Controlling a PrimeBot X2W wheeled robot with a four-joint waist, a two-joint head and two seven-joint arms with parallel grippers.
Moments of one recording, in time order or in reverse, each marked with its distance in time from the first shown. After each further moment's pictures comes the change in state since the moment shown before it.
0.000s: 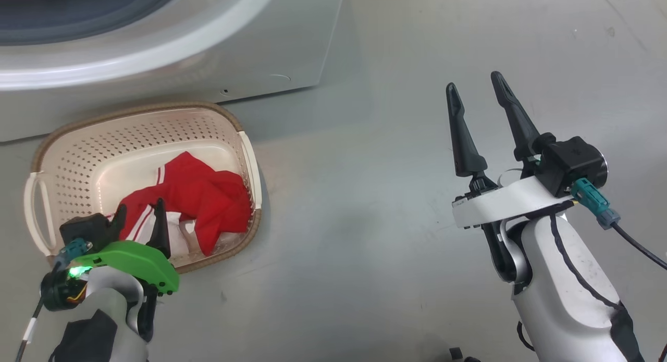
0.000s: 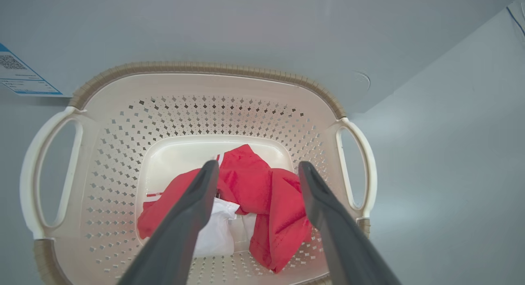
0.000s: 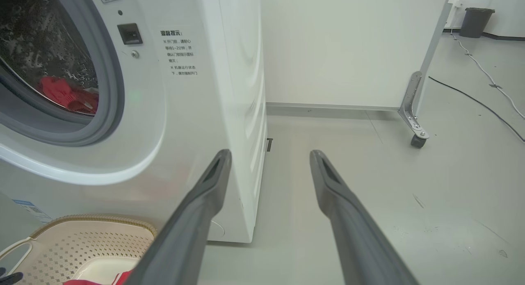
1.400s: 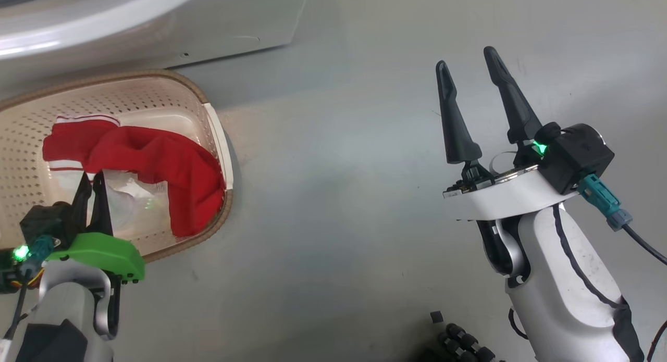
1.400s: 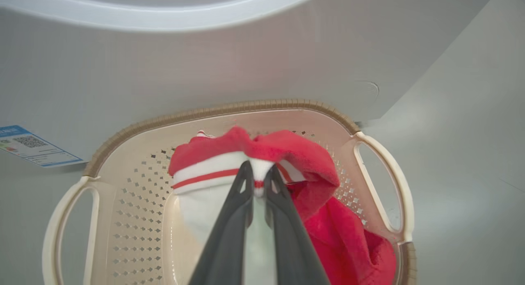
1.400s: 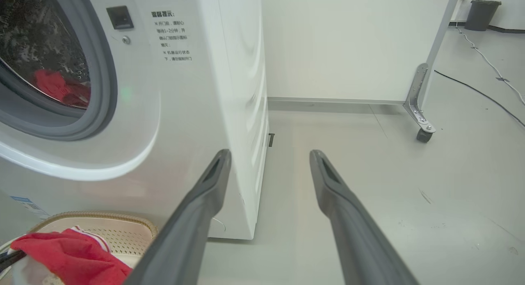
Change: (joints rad) left arm 0.136 0.101 -0.003 -0.413 0.114 0.138 0.020; right arm -0.009 0.000 0.037 -0.112 0.024 0.000 0.000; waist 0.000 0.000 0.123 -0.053
